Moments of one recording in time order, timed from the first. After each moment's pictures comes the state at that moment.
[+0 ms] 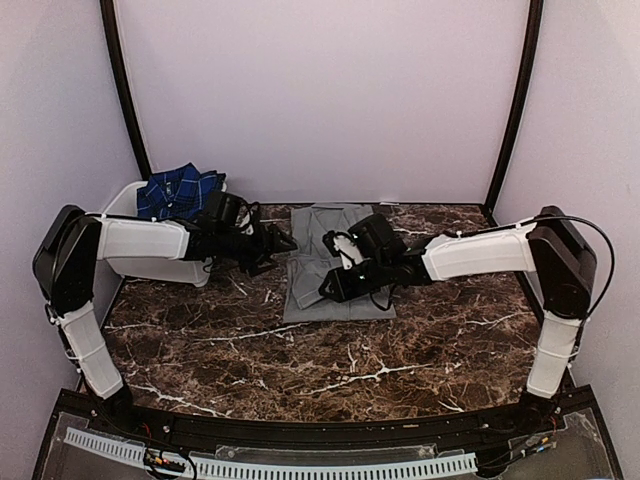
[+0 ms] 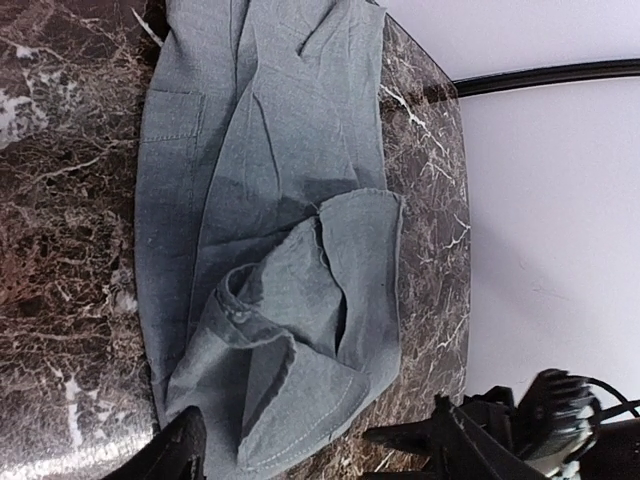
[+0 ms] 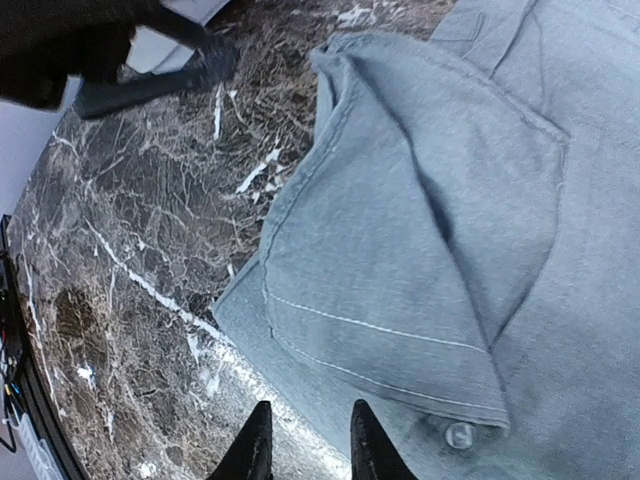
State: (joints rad) left arm -0.51 1.80 1.16 -0.03 0.45 -0.90; right arm 0.85 1.85 1.21 -0.13 -0.20 0.36
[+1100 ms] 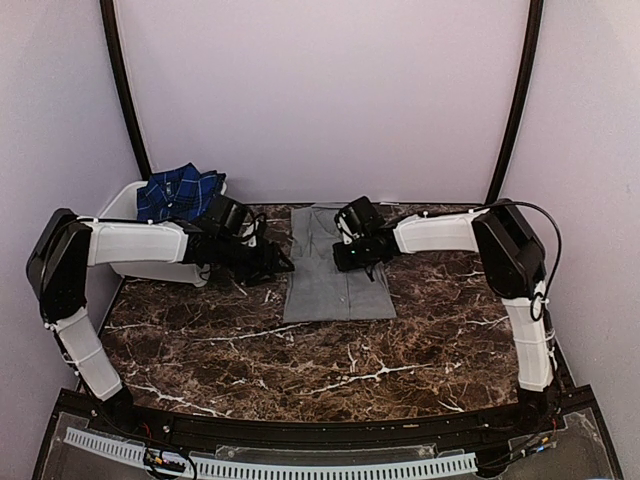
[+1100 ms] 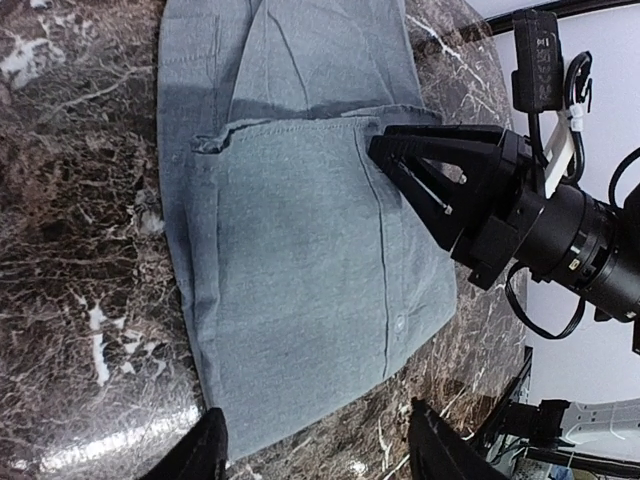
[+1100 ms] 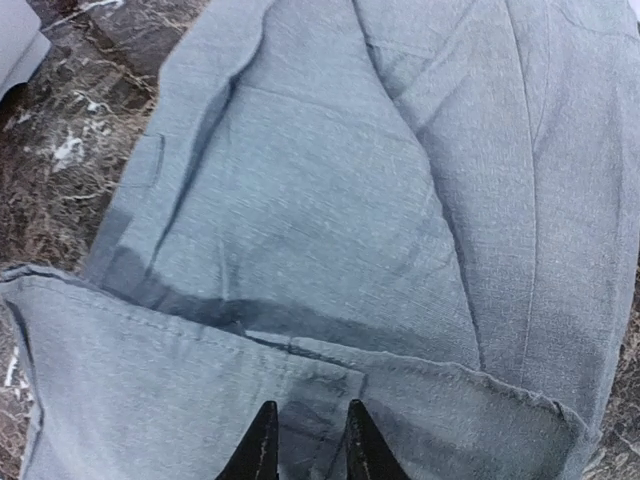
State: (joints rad) left arm -0.56 1.71 1.13 -0.23 0.39 -0.75; right arm 0.72 2.20 1.62 -0.28 0.05 0.31
